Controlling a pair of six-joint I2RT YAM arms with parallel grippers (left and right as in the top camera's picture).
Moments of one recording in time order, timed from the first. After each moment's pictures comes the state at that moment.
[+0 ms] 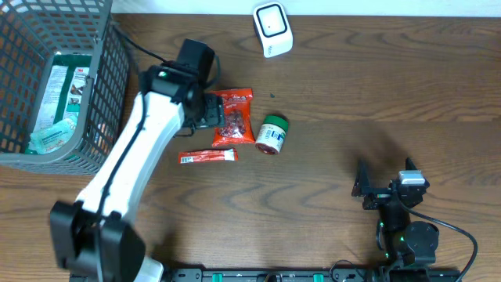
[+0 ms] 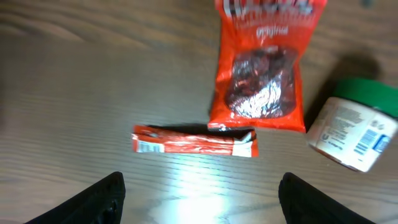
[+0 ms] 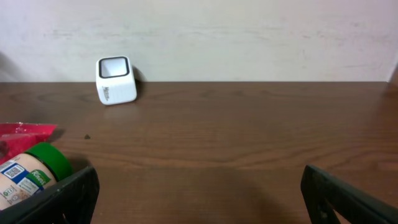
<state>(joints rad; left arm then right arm) -0.31 1.67 1.51 -1.14 -0.05 -0.40 0.03 0.01 0.01 -0.07 -0.01 0.04</state>
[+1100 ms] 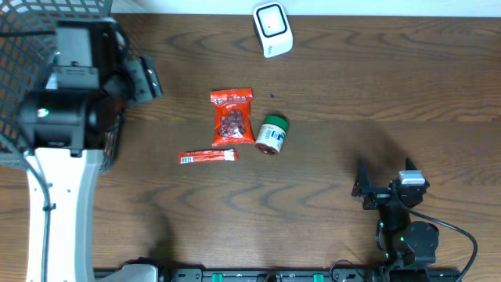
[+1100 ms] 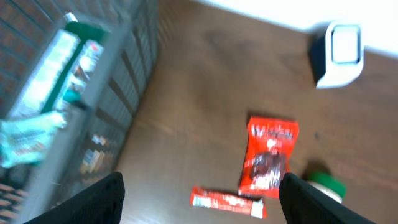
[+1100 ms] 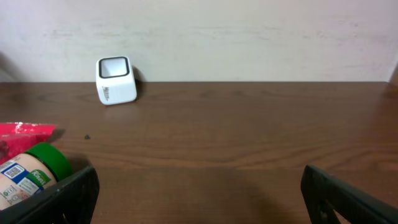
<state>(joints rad) -0.05 1.40 1.77 -1.19 -0.09 -0.29 0.03 0.01 0.01 -0.07 -0.01 0.04</state>
